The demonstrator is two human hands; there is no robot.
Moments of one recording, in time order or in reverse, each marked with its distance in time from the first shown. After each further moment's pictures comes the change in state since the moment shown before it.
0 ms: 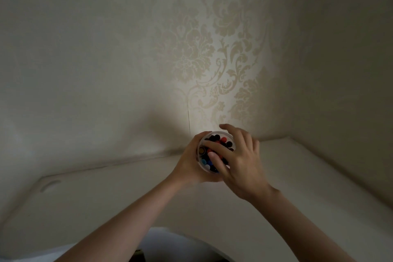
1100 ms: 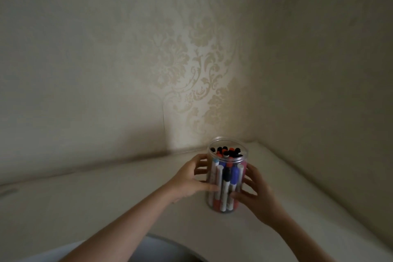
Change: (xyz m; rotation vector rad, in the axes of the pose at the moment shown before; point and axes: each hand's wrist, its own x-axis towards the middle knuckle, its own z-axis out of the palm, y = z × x) left_hand -0.001 0.009 0.054 -0.190 -0.301 -0.342; right_hand -0.097 0.093 -0.022 0.819 -0.239 0.586
